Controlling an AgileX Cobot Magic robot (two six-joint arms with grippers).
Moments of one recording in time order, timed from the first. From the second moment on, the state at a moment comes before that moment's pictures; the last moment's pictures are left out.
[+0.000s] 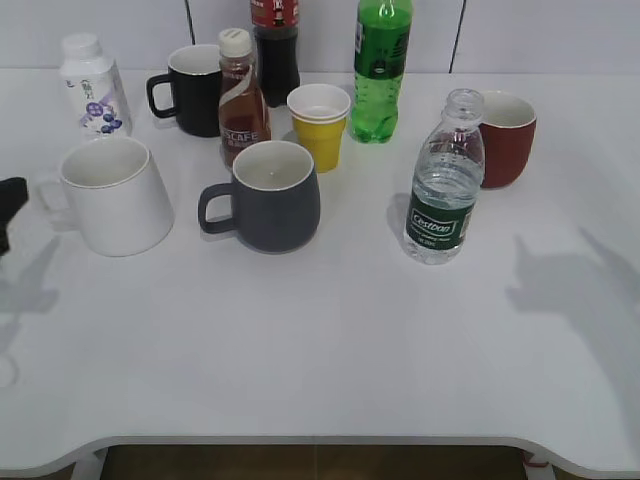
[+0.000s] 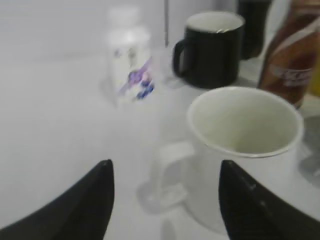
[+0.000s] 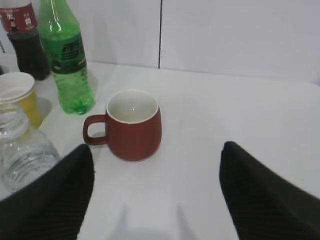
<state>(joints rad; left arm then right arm) -0.03 1.30 -0.26 0.26 -0.68 -0.14 0.13 0.81 -0.51 0.20 0.02 -0.20</state>
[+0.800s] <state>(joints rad) -0.03 1.81 -0.25 0.15 -1.20 -0.03 0.13 0.82 -0.51 0.21 -0.02 -0.20</state>
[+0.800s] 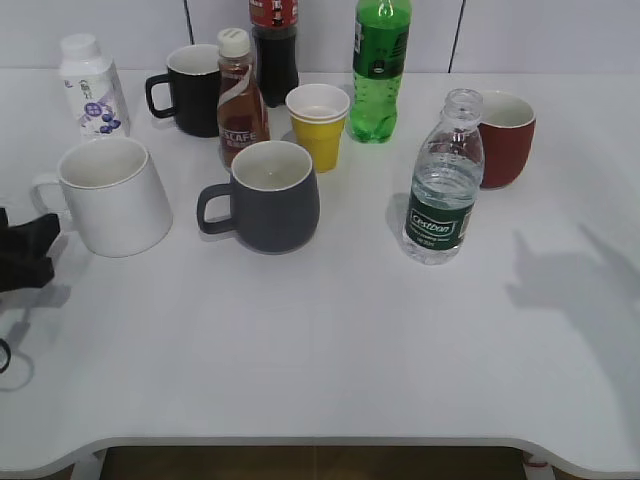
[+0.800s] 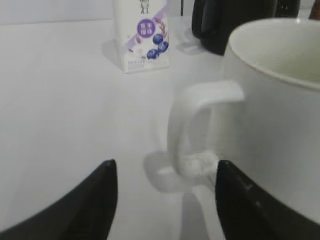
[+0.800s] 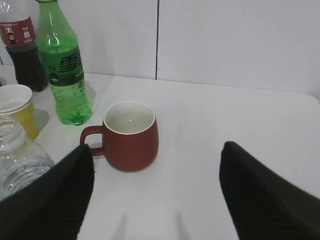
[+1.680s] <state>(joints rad) -0.03 1.87 -0.45 0.21 -1.17 -0.01 0.13 0.82 -0.51 0.21 -0.03 -0.20</state>
